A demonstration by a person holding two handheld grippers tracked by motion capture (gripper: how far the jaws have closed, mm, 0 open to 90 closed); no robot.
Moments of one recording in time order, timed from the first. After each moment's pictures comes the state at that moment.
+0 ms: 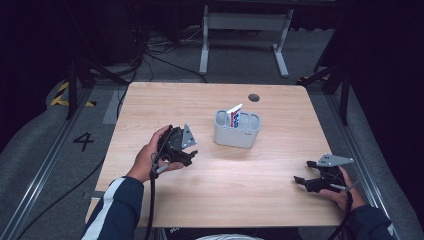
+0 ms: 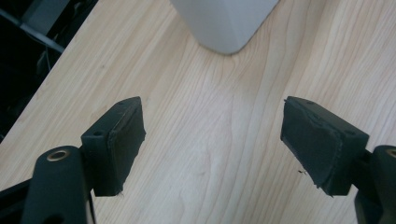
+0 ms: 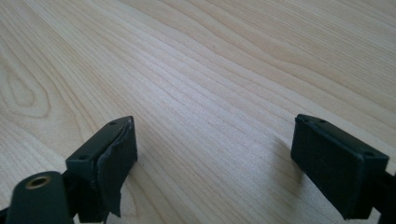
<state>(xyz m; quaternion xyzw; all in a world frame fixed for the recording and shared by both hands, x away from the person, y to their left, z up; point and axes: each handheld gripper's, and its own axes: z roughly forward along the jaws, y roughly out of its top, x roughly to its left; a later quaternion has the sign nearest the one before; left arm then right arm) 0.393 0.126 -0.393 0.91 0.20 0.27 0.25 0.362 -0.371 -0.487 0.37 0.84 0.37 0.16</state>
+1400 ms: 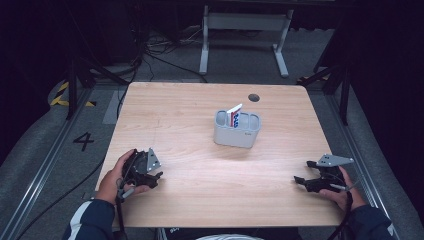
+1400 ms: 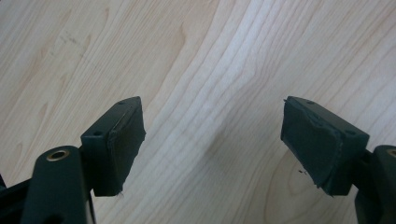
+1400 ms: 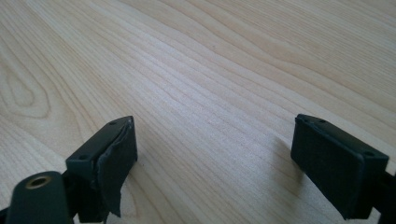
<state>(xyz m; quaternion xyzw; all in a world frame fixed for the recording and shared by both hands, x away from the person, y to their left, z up) 0.350 0.219 -0.446 0.91 0.26 0.26 0.19 0.362 -0.371 -0.487 0.37 0.84 0.37 0.16</state>
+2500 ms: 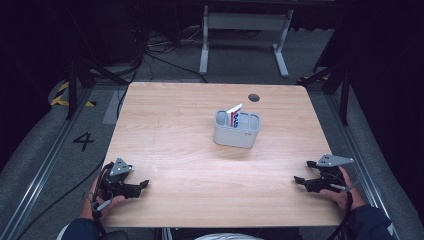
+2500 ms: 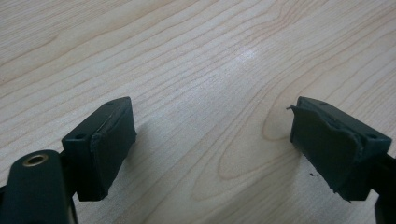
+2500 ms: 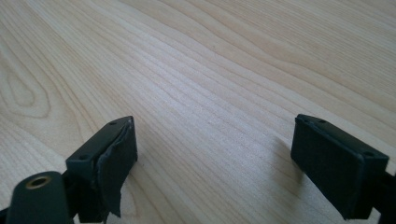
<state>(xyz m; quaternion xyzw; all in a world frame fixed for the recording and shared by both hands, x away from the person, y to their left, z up) 0.329 0.285 -0.482 0.83 0.41 0.16 0.34 0.362 -0.371 -0.487 0.37 0.84 0.37 0.16</state>
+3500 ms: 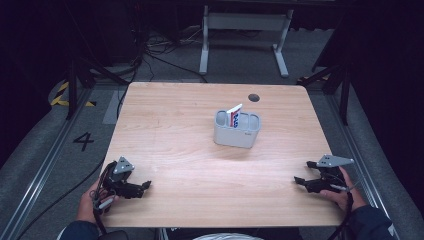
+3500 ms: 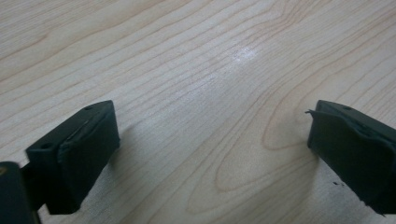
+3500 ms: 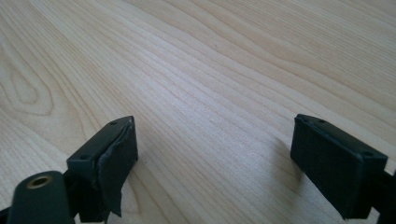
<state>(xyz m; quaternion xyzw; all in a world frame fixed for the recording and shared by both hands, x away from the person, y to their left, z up) 0.335 0.278 -0.483 0.84 0.41 0.16 0.32 0.361 -0.371 -0.487 0.37 0.84 0.37 0.16</state>
